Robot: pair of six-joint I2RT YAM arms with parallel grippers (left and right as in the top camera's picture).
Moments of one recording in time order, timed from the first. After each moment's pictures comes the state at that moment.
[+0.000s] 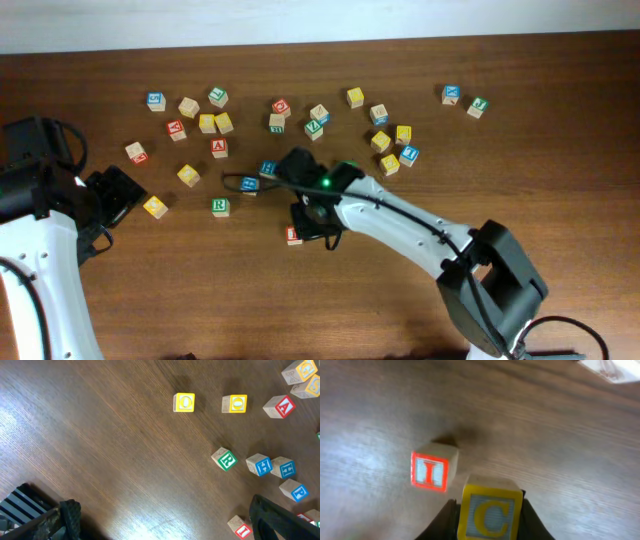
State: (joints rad) left arm 0.34 1.40 1.48 -1.40 -0.03 -0.52; right arm 0.77 1.92 1.39 -0.85 -0.05 0.58
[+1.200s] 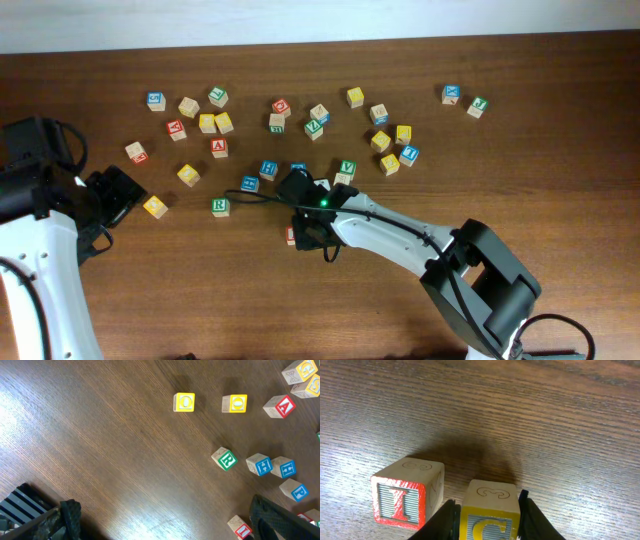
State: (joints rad) left arm 0.34 1.40 1.48 -1.40 -0.03 -0.52; right arm 0.81 1.94 1.26 -0.67 0.01 0.66
